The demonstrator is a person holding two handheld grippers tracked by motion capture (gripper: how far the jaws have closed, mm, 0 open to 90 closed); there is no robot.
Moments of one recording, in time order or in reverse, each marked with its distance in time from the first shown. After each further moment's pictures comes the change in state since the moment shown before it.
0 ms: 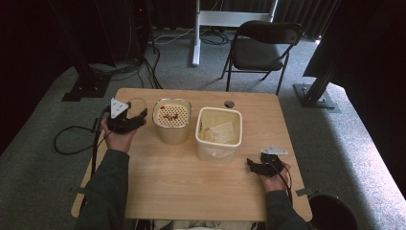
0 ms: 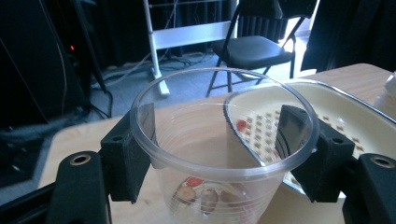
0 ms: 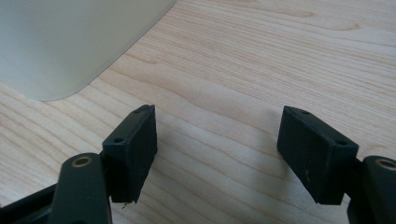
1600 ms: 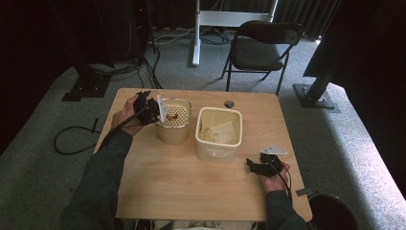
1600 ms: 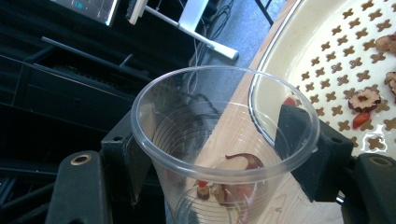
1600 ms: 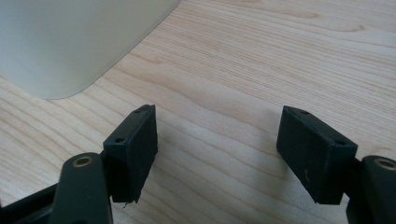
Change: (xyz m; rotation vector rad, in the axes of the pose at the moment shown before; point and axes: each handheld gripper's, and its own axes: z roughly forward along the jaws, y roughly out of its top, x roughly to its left) left arm -0.062 0.028 0.050 0.226 0.235 0.944; right arm 0.001 0.000 0.000 -0.002 0.009 -0.007
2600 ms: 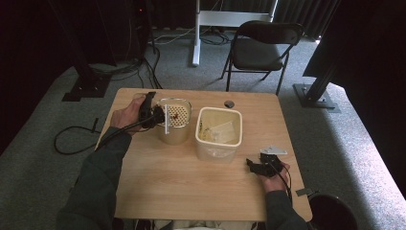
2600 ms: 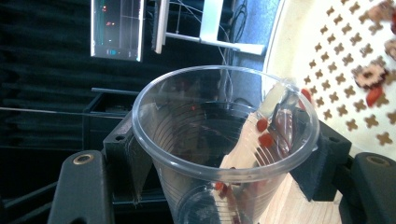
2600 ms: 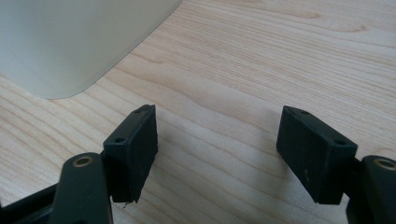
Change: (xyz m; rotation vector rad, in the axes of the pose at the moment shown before) left arm -0.017 0.003 -0.009 -0.037 0.123 0.310; right arm 0.000 0.000 0.000 0.000 0.003 -0.003
